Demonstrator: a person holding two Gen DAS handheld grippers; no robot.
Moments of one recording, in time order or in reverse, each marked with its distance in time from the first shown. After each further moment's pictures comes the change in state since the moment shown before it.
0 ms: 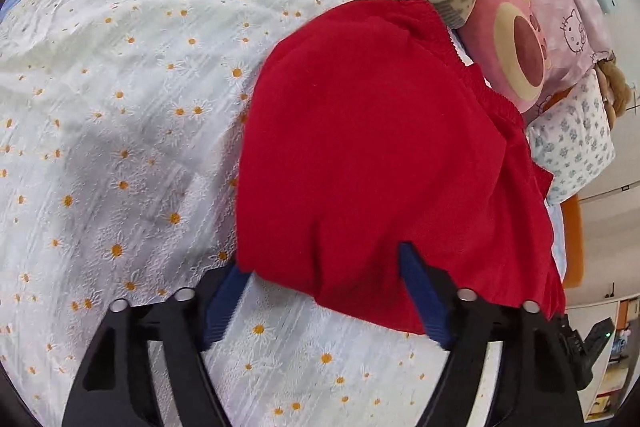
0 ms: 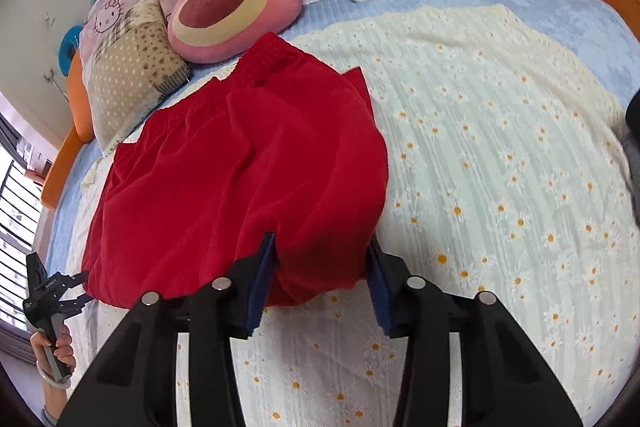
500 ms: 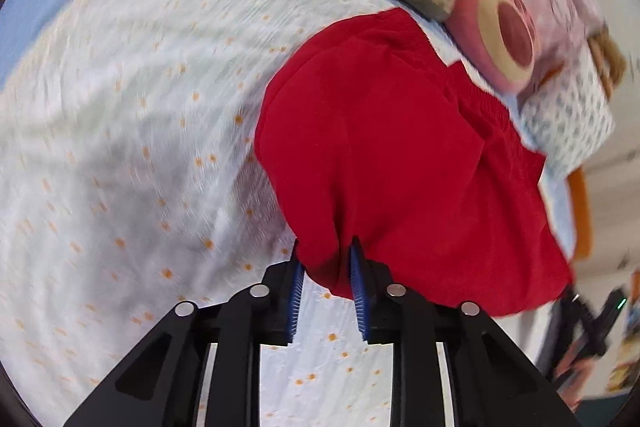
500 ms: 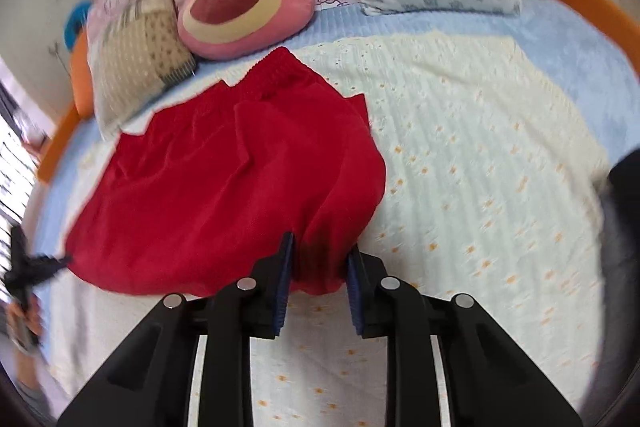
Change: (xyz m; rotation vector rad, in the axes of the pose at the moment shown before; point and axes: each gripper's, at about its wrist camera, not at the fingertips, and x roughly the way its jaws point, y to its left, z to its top) left arm -0.047 -0.017 0.019 0.155 0.052 0.079; right arm -0.024 0.019 0.032 -0.143 0.038 -0.076
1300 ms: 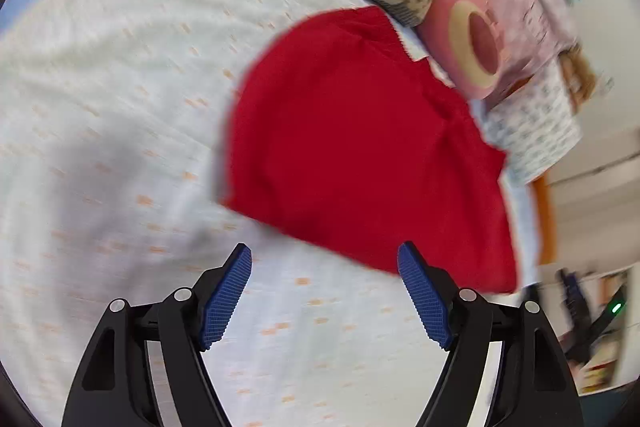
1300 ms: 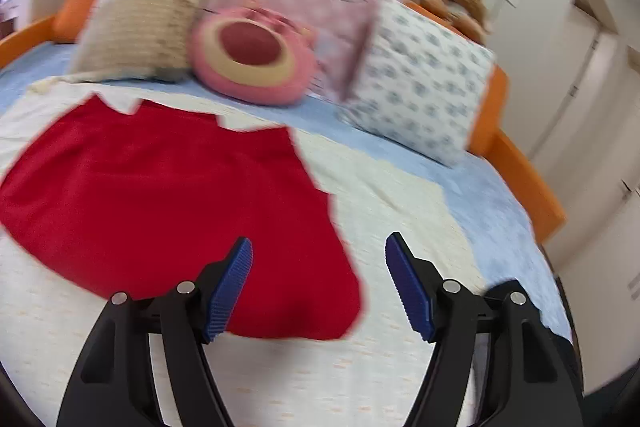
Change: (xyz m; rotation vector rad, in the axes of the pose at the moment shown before) left arm -0.012 0.019 -0.049 -0.124 -0.049 -0.226; right arm -0.052 0.127 -0.032 -0.389 -0.296 -0.404
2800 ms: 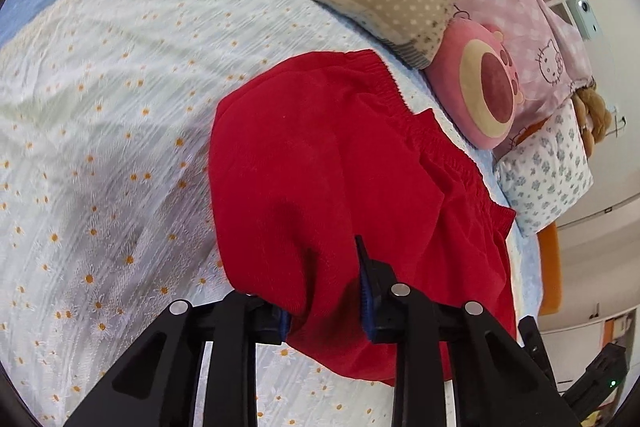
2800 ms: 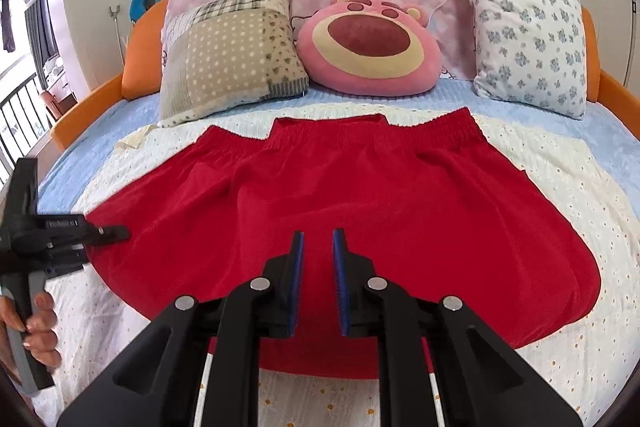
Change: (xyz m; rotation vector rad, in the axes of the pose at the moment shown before) left arm 0.025 -0.041 0.036 -0.036 -0.133 0.098; right arm 0.035 0.122 0.017 0.243 0.014 0.398
